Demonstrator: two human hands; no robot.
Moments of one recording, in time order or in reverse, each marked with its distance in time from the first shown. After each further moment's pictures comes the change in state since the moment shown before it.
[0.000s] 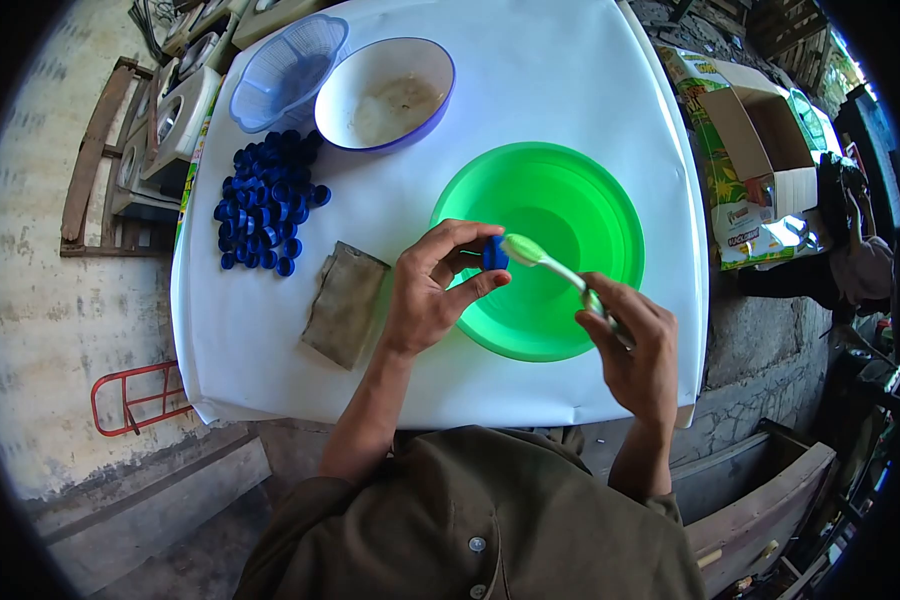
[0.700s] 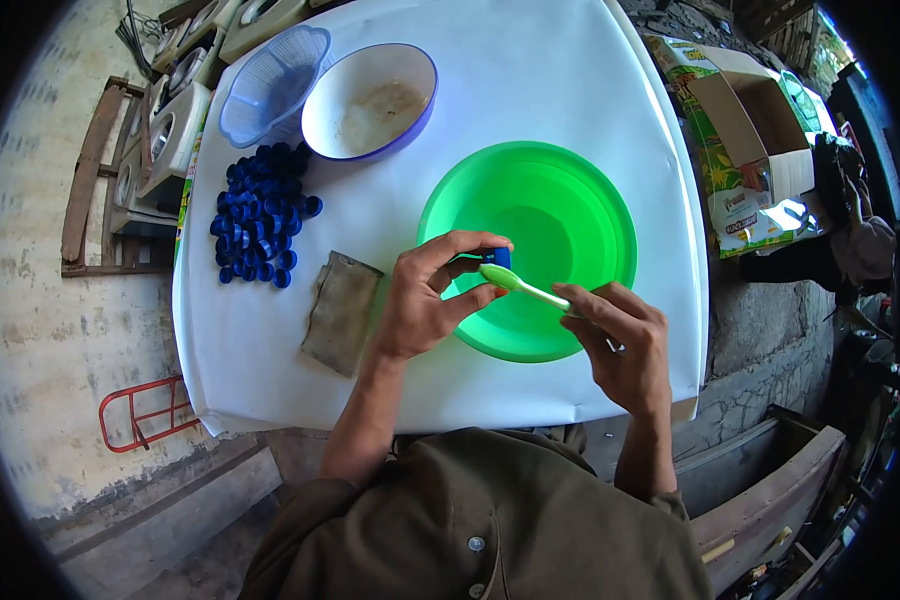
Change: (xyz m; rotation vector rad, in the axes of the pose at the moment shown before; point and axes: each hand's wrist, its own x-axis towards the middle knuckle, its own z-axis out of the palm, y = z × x) left_hand 0.006 0.008 -0.002 -0.011 -0.168 -0.021; right_hand -0.005 0.011 0.000 -0.008 -0.010 -0.060
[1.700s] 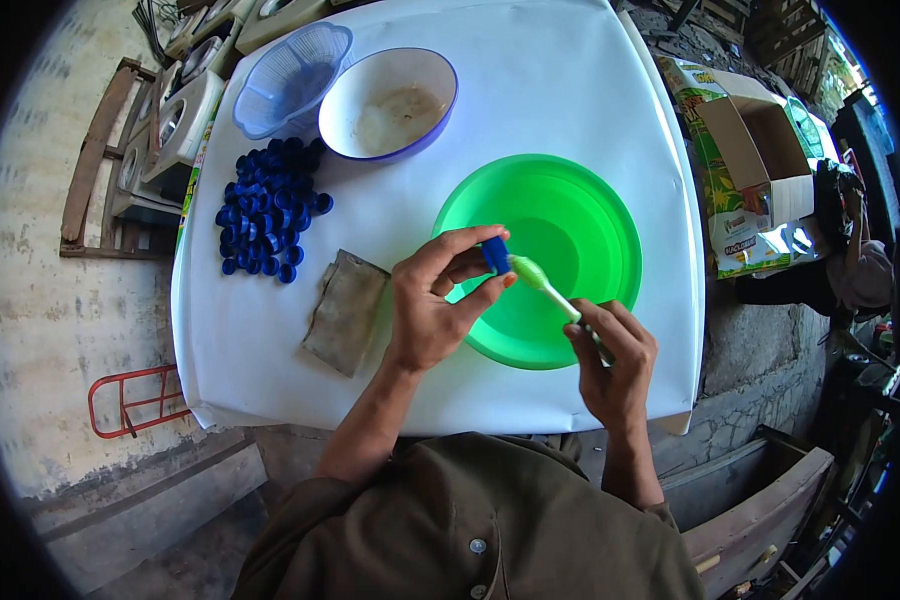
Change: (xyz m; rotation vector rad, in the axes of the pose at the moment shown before) left_hand -0.004 0.006 0.014 0.086 0.247 0.110; right_hand -0.003 -0.008 0.026 -0.024 0.177 -0.032
